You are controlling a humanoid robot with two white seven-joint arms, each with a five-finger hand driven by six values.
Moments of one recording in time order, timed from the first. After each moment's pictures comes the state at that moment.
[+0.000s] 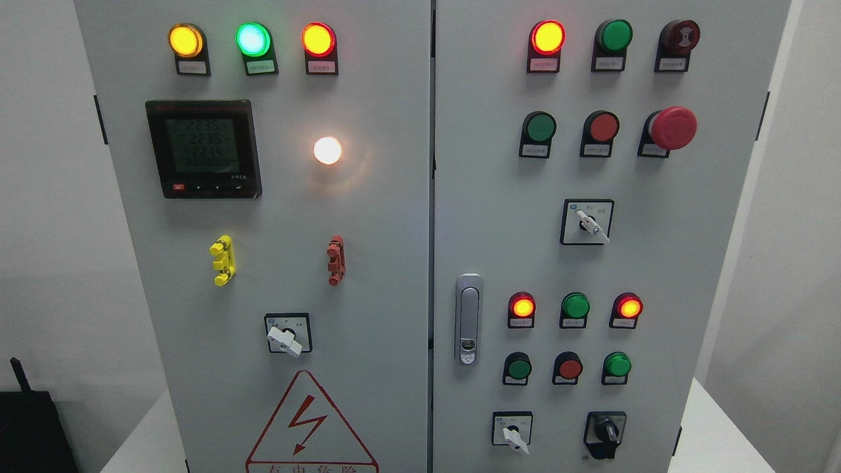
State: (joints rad) left arm 0.13 -0.06 0.04 -0.11 0.00 -0.04 -0.16; right arm 0.12 0.08 0.00 -0.10 0.00 0.14 0.04
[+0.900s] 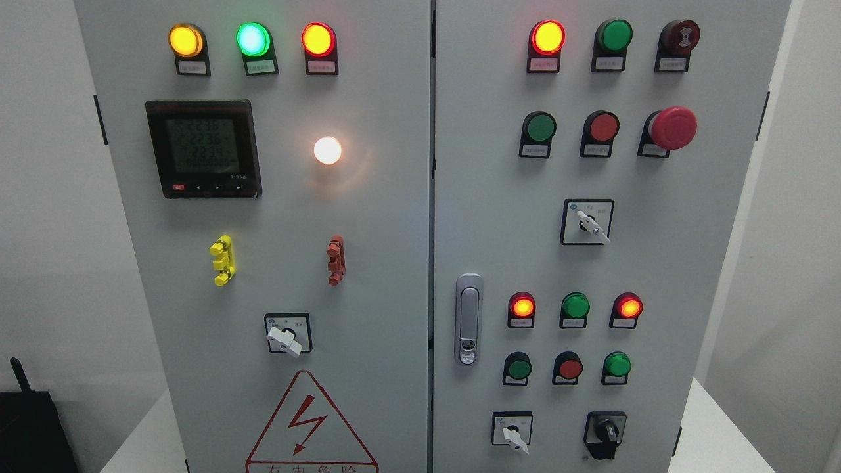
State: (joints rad) left arm 0.13 -0.06 0.04 -0.11 0.00 -0.04 -0.16; right arm 0.12 0.08 -0.01 -0.11 0.00 0.08 0.06
